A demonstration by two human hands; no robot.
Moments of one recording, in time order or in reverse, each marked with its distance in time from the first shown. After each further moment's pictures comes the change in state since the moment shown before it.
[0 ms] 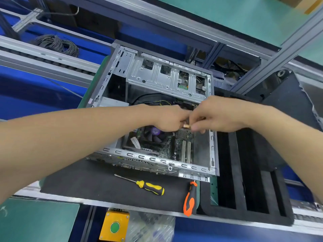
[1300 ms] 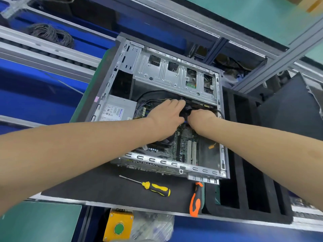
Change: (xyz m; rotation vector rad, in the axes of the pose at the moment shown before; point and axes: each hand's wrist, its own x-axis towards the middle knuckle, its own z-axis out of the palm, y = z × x) left_hand -0.015 -0.025 0.035 0.817 0.179 -0.081; right_hand 0.117 0.022 0.085 -0.449 -0.189 0.496
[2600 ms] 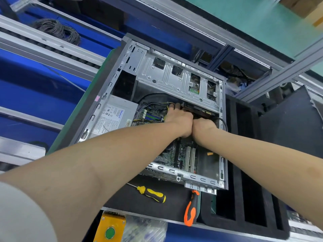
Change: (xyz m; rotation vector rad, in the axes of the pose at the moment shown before) left_hand 0.078 0.026 0.016 -0.542 -0.259 -0.425; right_hand 0.005 -0.005 0.011 0.103 0.003 0.140
